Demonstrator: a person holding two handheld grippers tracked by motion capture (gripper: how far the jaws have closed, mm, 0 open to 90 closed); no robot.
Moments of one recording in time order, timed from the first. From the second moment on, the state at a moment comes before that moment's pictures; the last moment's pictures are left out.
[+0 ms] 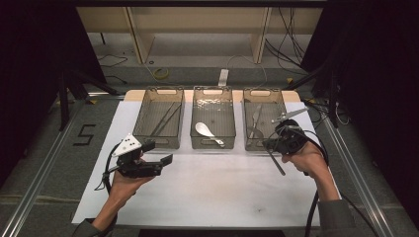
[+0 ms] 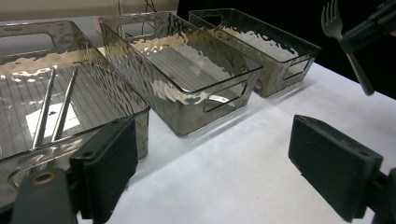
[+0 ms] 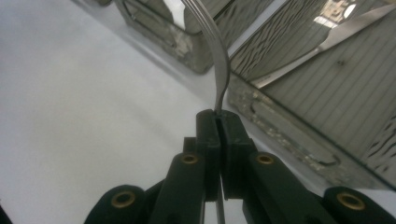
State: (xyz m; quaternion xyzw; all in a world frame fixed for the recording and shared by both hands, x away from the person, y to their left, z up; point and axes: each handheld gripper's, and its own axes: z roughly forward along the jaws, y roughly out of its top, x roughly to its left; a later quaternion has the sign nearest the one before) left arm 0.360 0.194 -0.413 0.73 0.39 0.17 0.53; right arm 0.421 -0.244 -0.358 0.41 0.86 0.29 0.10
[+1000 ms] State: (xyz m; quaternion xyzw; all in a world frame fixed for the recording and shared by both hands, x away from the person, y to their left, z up) left arm 0.360 0.193 -0.413 0.73 0.39 0.17 0.54; right arm 0.510 -0.247 -0.309 0.46 0.83 0.28 0.15
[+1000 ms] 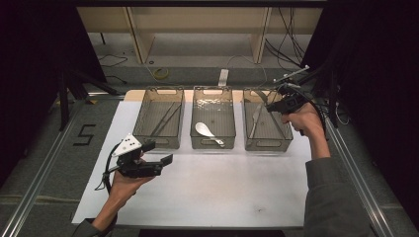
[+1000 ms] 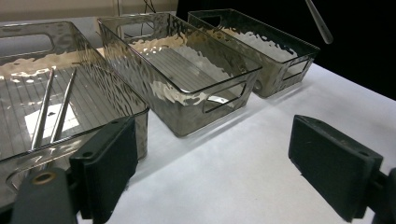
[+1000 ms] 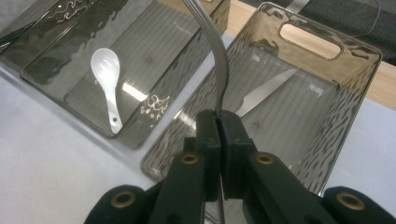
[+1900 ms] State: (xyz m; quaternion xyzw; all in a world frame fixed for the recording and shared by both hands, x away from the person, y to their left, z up) left arm 0.360 0.194 -0.413 0.73 0.39 0.17 0.54; right arm 0.547 -0.256 -0.366 0.53 0.79 0.27 0.15
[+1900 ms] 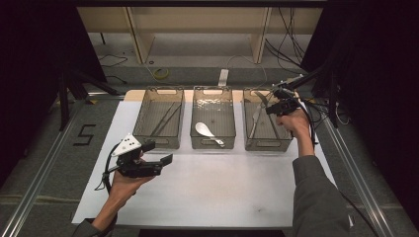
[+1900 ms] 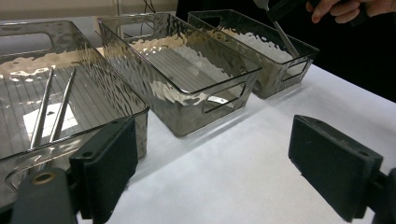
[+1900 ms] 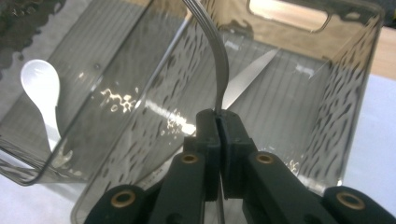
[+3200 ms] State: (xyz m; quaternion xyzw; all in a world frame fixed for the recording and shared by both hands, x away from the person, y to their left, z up) left arm 0.360 0.194 -0.413 0.73 0.39 0.17 0.54; right arm 0.531 -0.251 -0.379 0.53 0.78 0.32 0.13
